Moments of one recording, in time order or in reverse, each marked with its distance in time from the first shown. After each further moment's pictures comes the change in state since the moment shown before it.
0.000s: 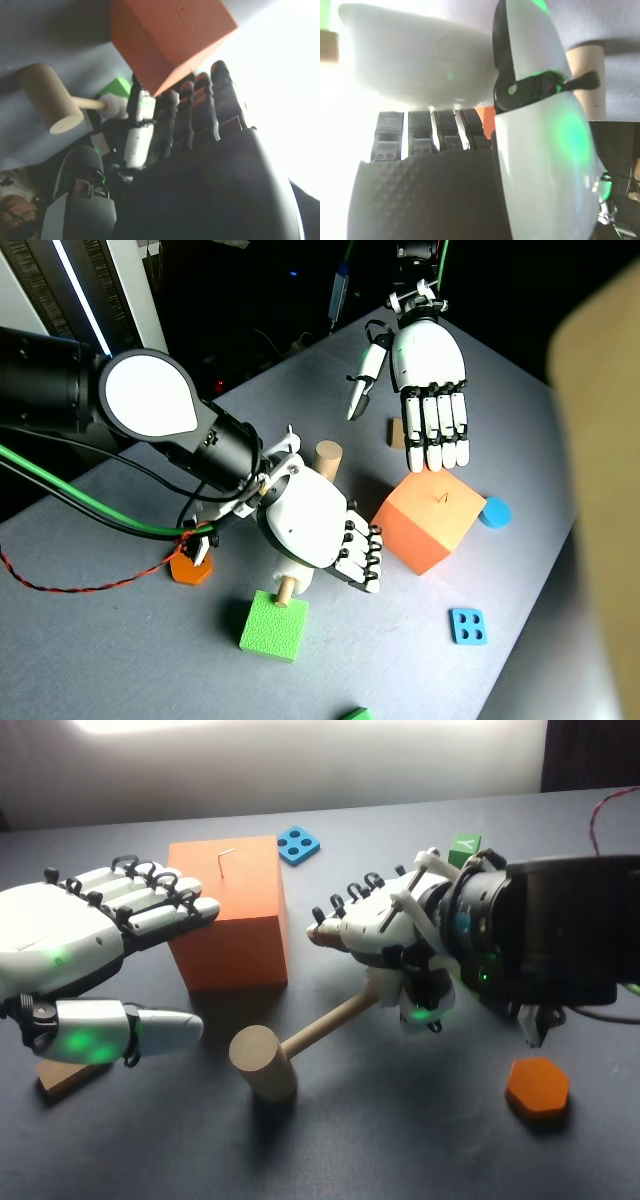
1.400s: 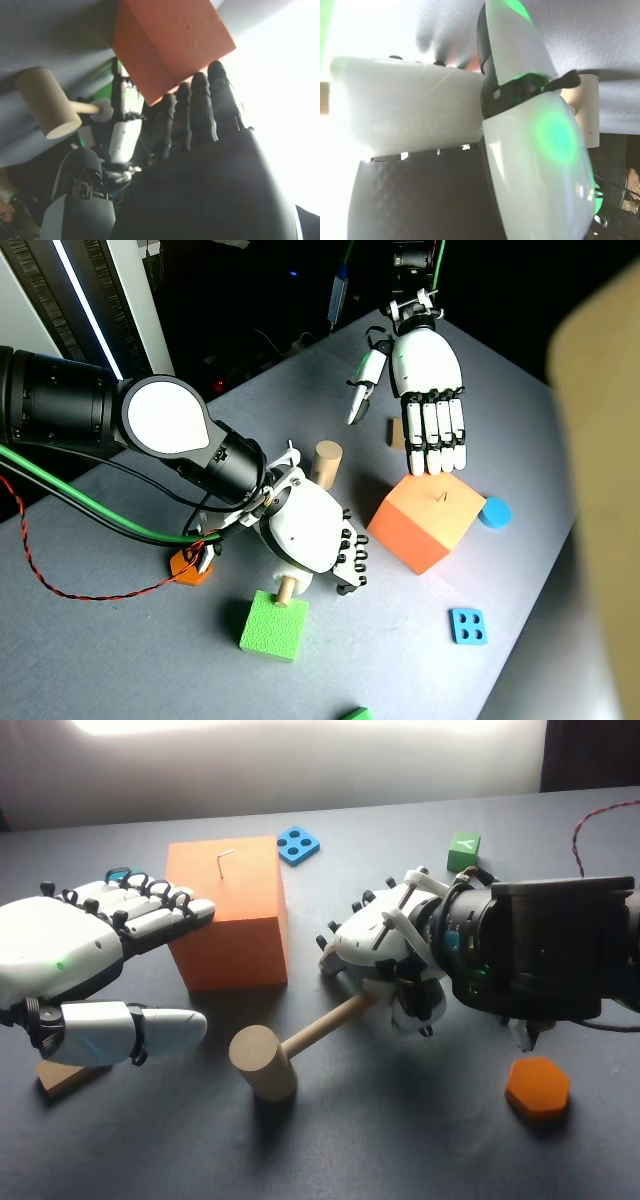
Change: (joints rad) left arm 0.039 -0.025 0.004 -0.082 -0.024 -0.007; right arm -0.034 -0.034 0.042 -0.034 0.035 0.003
